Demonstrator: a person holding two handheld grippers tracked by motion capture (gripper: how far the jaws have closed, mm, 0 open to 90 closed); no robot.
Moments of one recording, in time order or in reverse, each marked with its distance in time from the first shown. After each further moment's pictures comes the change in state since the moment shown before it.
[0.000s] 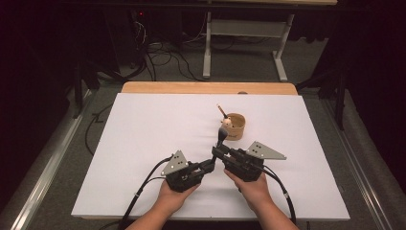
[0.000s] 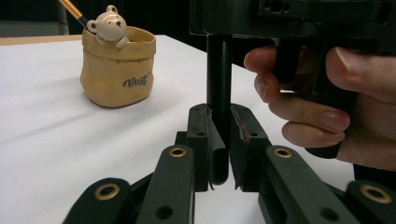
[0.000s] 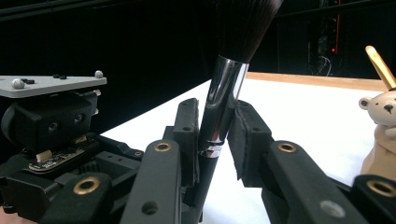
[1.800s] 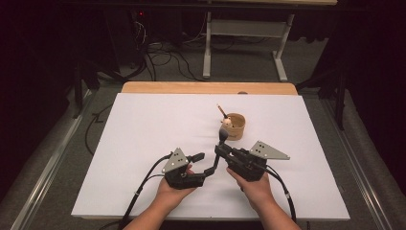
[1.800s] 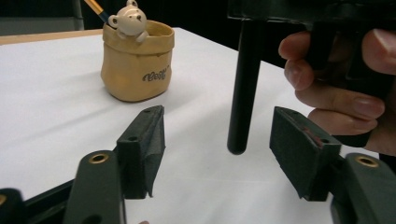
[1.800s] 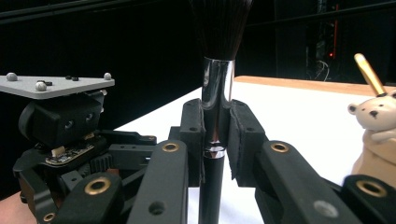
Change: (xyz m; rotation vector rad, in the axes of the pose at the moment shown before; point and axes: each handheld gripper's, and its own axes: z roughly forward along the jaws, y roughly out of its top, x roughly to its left) left arm 0.008 0.003 0.000 0.035 0.058 0.013; right arm -0.004 0.003 -0.006 -0.017 -0.004 -0.012
